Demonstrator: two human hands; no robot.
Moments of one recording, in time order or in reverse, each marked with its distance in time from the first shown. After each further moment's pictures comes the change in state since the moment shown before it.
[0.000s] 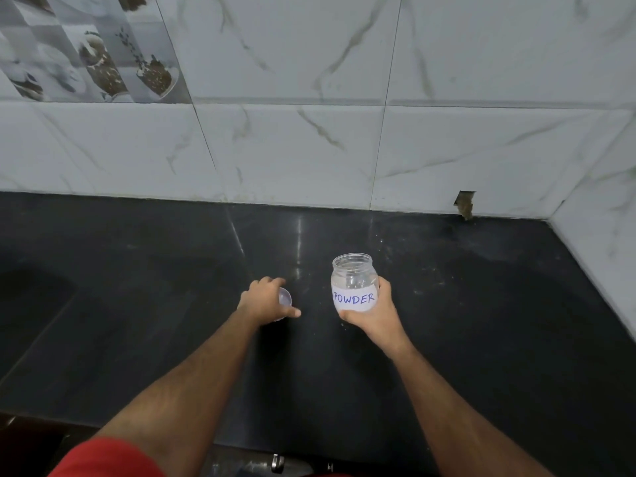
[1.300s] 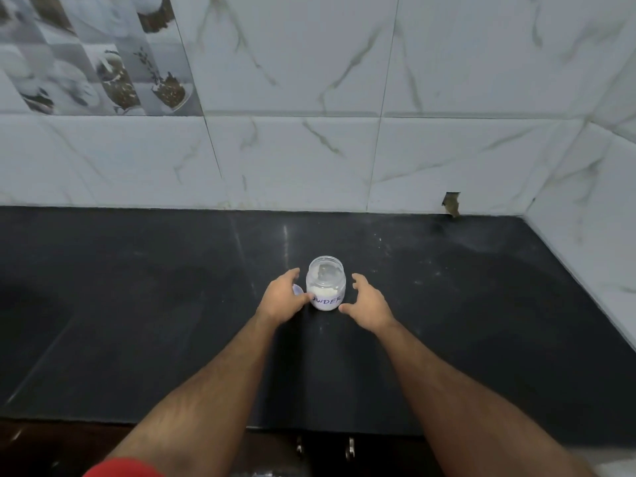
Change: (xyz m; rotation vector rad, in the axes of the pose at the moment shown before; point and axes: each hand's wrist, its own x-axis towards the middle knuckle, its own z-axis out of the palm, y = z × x) left_hand -0.046 -0.003 -0.008 -0.509 0.102 0.203; right_hand -0.020 -0.025 0.043 -0.578 -0.042 0.096
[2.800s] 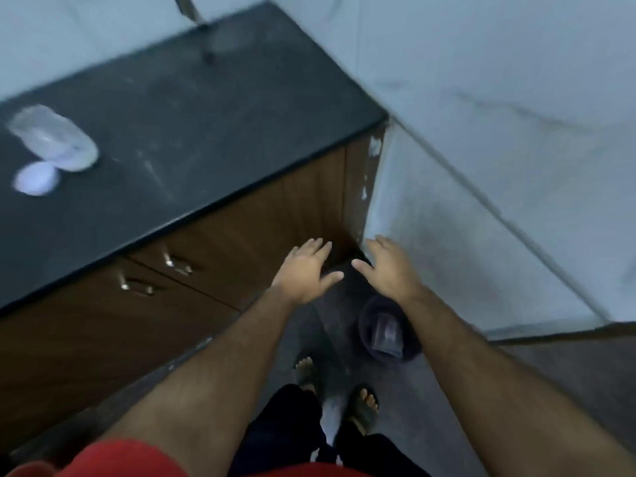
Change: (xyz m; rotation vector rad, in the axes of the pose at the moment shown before) left_hand -0.338 0.092 0.411 0.633 -0.680 0.627; right_hand -0.419 0.427 -0.025 -0.121 0.175 0.405
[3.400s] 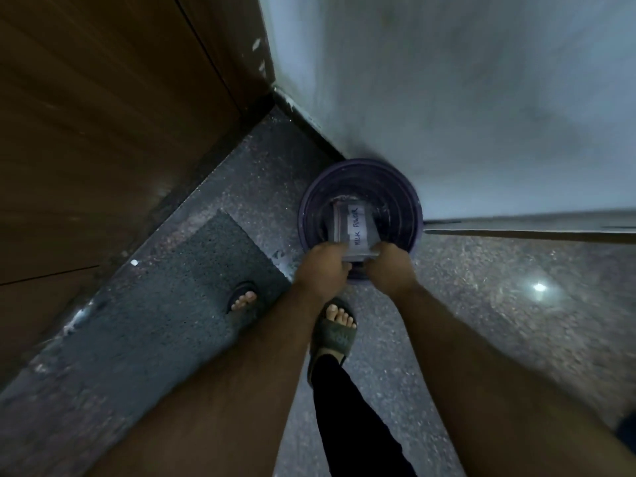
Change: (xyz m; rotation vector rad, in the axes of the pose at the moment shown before) left_hand 0.190 -0.010 0.455 -0.360 -0.411 -0.069; right_hand 0.077 0.294 0.375 0.313 -0.240 0.724
